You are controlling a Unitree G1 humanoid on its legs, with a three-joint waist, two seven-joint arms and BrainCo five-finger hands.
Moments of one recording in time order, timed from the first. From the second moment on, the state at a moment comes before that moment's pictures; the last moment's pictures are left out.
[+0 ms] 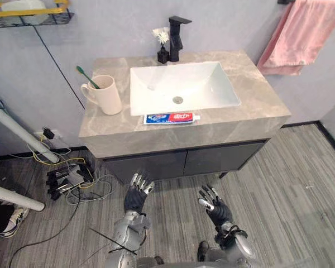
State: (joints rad) left arm 0.30 -0.01 -0.13 0.06 -0.54 -0.15 -0.04; right arm 0.27 -0.03 0.17 0.21 0.59 -0.06 0.18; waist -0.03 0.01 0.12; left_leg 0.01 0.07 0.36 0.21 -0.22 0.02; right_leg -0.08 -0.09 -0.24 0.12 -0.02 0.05
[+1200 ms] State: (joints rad) left arm 0.30 0.00 0.01 0.11 -0.56 -0.16 0.00; right arm 0.27 -0.03 0.00 0.30 0.65 -0.07 0.12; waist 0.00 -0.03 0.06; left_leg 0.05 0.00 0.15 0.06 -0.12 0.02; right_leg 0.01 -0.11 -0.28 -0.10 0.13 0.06
